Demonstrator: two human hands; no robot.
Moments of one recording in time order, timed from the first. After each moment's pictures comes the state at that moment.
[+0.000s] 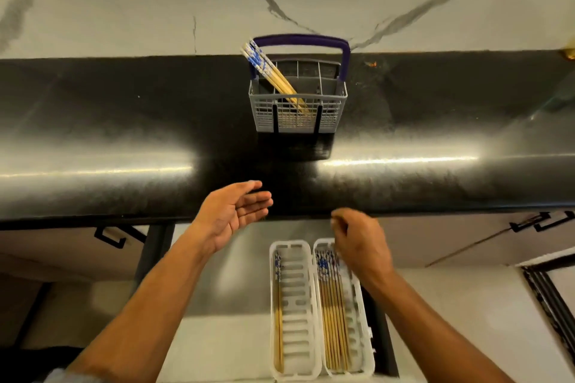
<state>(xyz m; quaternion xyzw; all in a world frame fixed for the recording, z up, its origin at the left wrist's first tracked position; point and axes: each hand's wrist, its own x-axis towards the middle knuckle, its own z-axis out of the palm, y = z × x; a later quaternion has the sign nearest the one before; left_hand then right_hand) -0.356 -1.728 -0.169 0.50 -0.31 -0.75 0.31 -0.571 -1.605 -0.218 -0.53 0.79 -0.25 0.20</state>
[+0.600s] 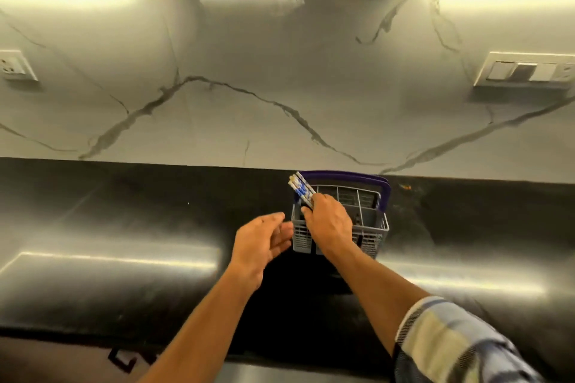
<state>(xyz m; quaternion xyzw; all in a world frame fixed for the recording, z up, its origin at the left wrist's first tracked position) -0.390 -1.835 -0.069 0.51 -0.34 -0.65 0.45 -0.538 -1.879 -0.102 -0.59 0.77 -0.25 0.06</state>
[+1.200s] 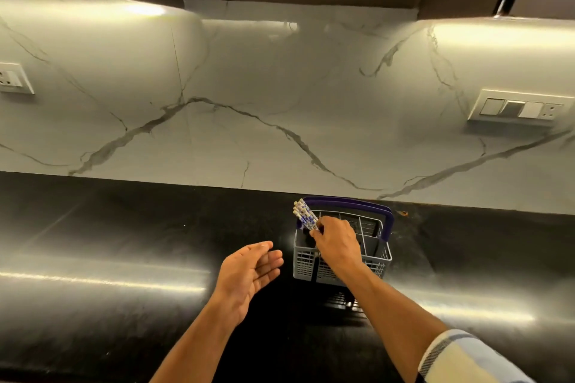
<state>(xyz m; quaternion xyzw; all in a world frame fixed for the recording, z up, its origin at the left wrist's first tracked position) -0.350 -1.851 -0.074 0.48 -0.31 -0.69 0.44 -0.549 -1.894 -0.094 -0.57 0.77 -0.25 0.10</state>
